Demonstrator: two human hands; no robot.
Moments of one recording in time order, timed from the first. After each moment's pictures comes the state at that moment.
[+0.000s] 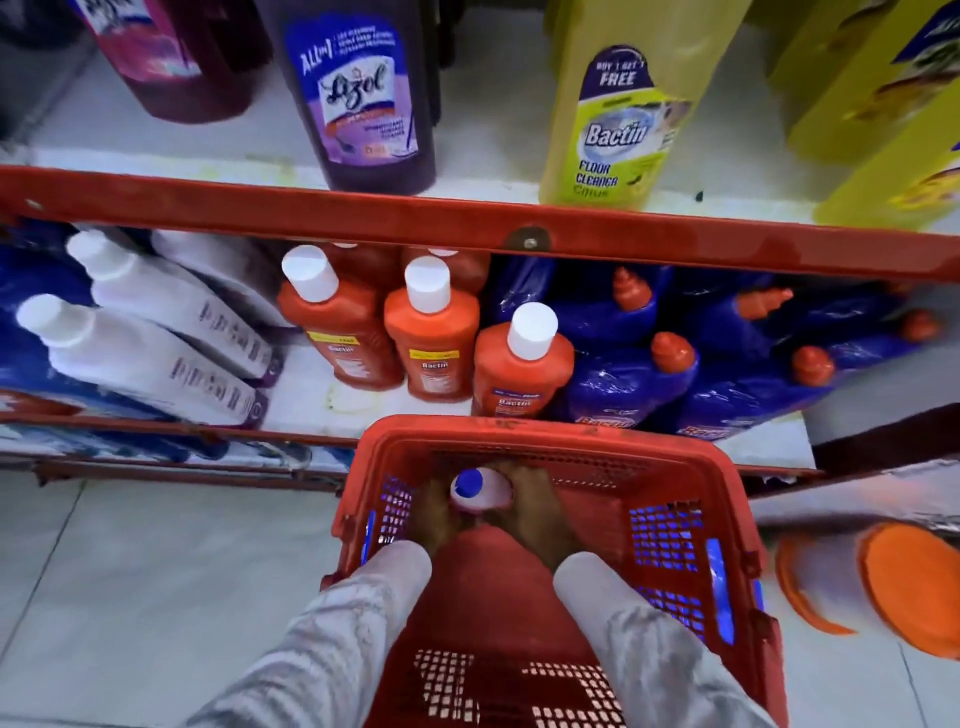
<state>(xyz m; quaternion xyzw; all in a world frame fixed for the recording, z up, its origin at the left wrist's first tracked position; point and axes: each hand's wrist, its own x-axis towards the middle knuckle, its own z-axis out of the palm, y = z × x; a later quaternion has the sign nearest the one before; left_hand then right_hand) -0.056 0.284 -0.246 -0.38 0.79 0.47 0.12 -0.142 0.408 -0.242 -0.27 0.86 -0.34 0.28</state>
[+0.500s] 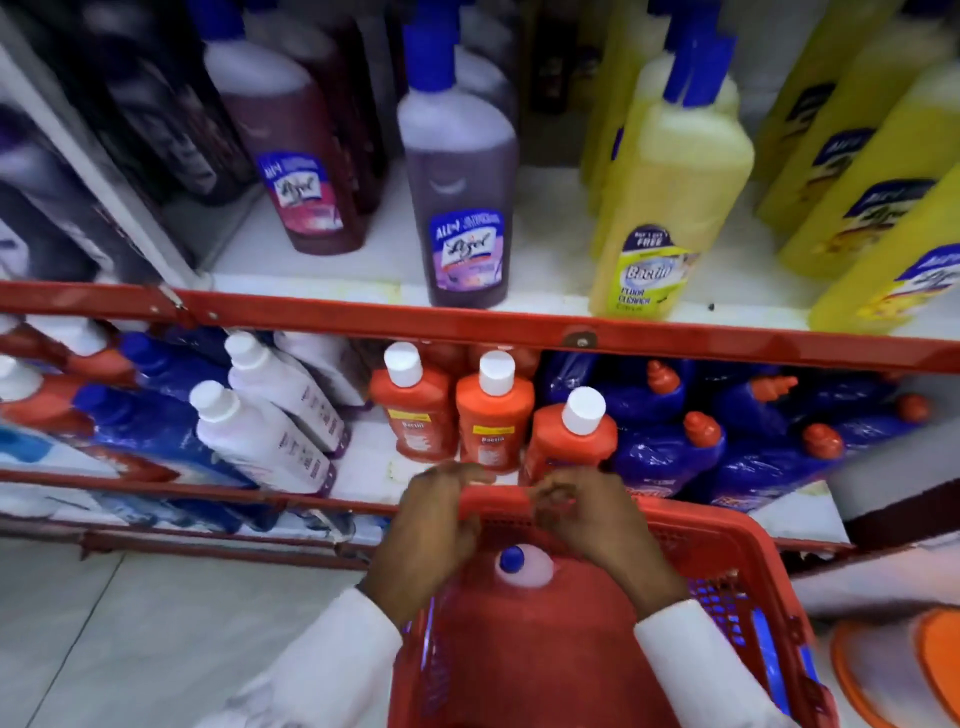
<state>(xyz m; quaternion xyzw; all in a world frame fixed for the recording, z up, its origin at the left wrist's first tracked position) -0.028 0.224 -0.057 -0.18 0.91 0.36 -0.09 -0.152 0.385 -0.093 -0.27 0.88 -0.33 0.21</state>
